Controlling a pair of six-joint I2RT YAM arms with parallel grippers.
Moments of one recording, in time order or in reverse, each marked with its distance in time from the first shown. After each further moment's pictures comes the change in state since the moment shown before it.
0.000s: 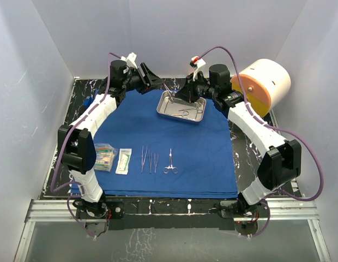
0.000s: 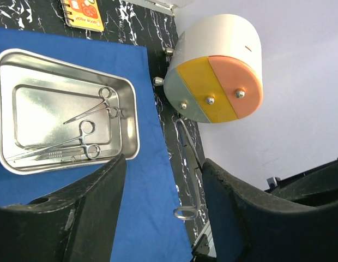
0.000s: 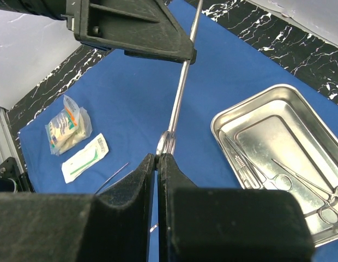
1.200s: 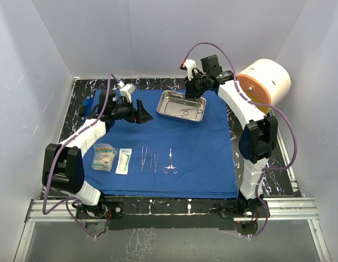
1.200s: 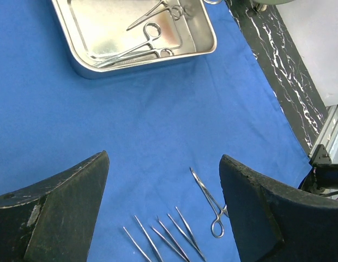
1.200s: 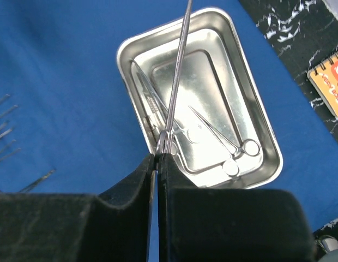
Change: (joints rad) left arm 0.080 -0.264 -0.529 0.031 0.125 0.607; right arm -0.071 0.415 0.483 -0.570 0.116 -0.548
